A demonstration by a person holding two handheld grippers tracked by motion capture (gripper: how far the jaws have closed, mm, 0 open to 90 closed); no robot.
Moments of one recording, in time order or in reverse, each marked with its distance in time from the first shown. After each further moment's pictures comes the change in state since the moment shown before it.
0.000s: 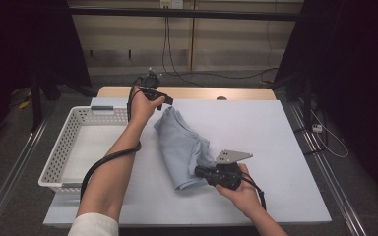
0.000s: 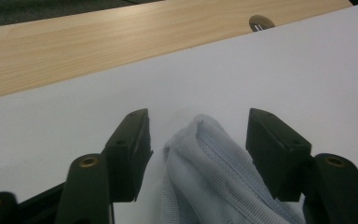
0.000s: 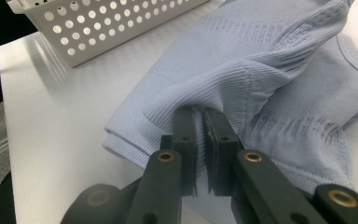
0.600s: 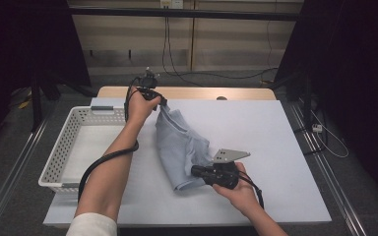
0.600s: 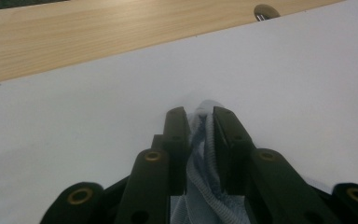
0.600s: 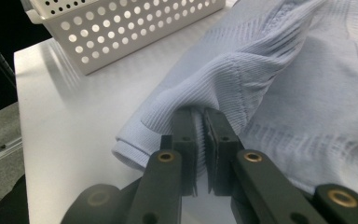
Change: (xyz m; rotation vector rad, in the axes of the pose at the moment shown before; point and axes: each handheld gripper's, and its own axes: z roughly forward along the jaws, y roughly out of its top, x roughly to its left) left arm 0.003 0.000 -0.003 0.045 0.000 -0.017; right arm 0.005 0.007 0.003 -0.017 0.034 -0.006
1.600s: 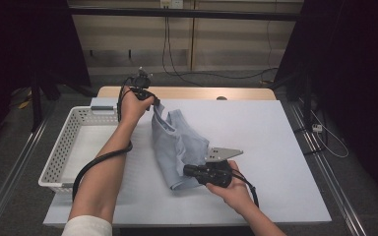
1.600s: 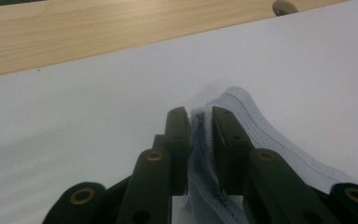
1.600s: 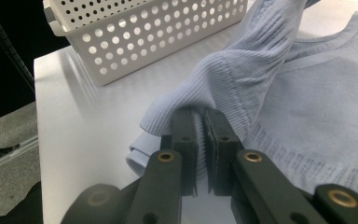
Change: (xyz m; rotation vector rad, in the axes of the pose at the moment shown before) left arm 0.016 -0.006 -0.014 0.013 0.038 -0.013; right arm 0.008 0.010 0.013 -0.017 0.057 -0.020
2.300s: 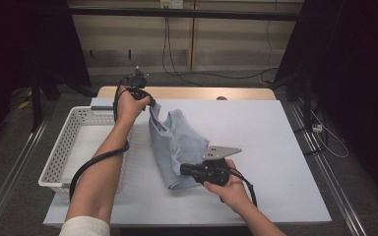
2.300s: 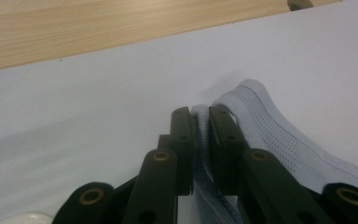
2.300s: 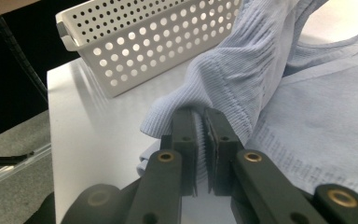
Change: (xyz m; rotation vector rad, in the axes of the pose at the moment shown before) left arm 0.008 -0.001 -0.008 0.024 0.030 -0.014; right arm 0.001 0.005 0.005 -0.022 0.034 0.024
